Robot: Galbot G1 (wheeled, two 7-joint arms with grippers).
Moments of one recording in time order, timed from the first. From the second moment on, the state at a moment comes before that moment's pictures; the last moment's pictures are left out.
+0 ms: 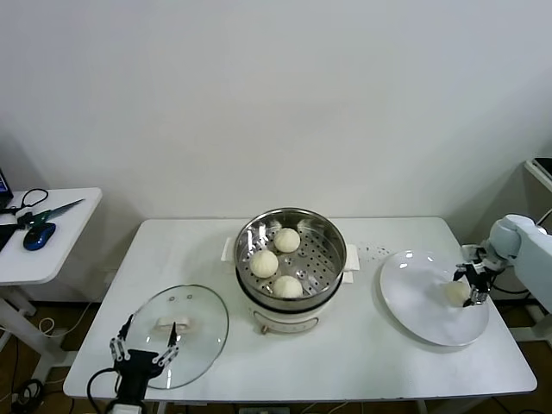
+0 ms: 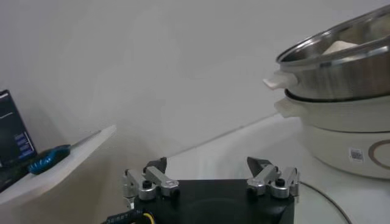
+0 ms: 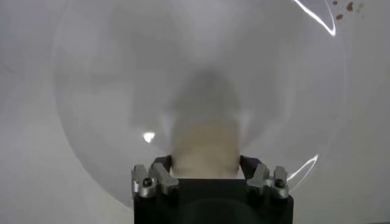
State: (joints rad) left arm 1.79 -1.51 -0.66 -2.10 0.28 0.02 -0.03; right arm 0.00 0.71 -0.80 0.68 -0.17 0.15 -1.12
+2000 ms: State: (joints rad) left arm 1.77 -1.46 -0.62 -2.13 0.19 -0.02 -0.01; right arm 0.78 1.23 -1.80 1.15 0.90 -0.26 -0.93
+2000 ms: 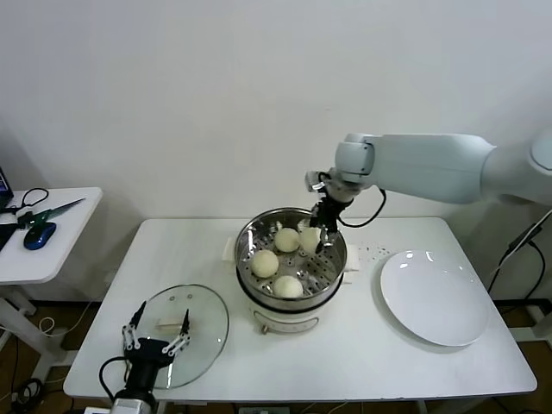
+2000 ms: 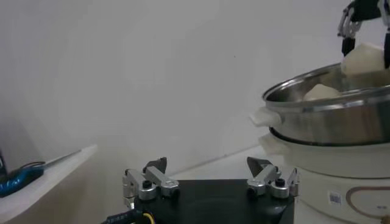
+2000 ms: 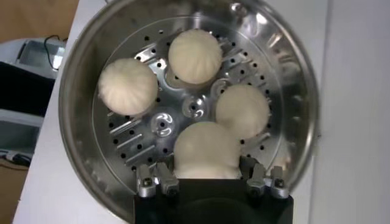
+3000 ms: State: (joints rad) left arm 1.75 -1.46 -0.62 -2.13 0.19 -0.01 -0.01; right arm 0.77 1.21 -1.80 1.19 0.86 -0.26 -0.92
